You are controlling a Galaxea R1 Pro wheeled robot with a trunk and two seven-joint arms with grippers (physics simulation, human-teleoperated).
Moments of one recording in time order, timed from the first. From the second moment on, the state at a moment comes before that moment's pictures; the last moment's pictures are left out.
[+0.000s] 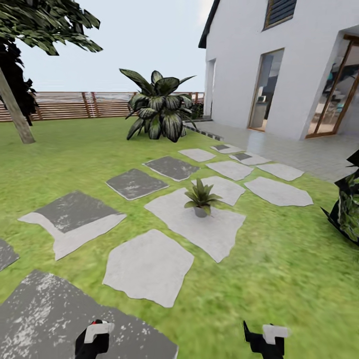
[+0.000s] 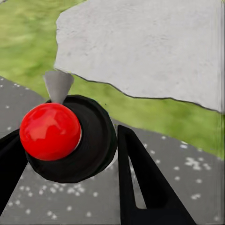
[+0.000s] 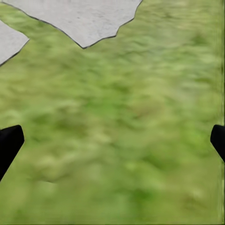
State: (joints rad) left arm -0.34 0.08 0.04 -0.27 0.02 -0.48 0.00; right arm -0.38 -0.07 -0.08 -0.17 0.00 -0.62 0.00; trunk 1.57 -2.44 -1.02
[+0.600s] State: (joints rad) left arm -0.34 0.08 0.04 -0.27 0.02 -0.48 0.00; right arm -0.38 -0.07 -0.08 -0.17 0.00 -0.62 0.00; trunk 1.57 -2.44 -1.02
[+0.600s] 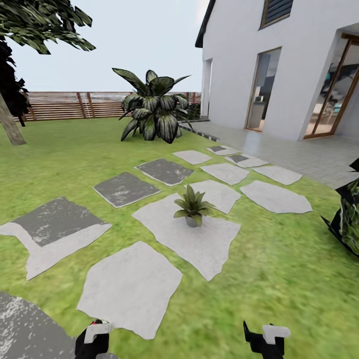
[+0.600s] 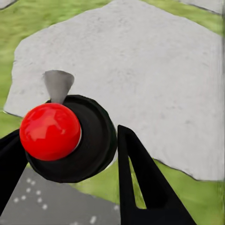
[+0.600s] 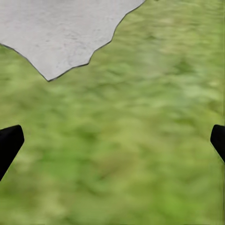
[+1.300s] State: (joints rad) left arm -0.34 0.08 0.04 -0.27 0.02 -0.48 0.00; right arm -0.38 -0.07 -0.08 -0.17 0.01 -0.62 0.00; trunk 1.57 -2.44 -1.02
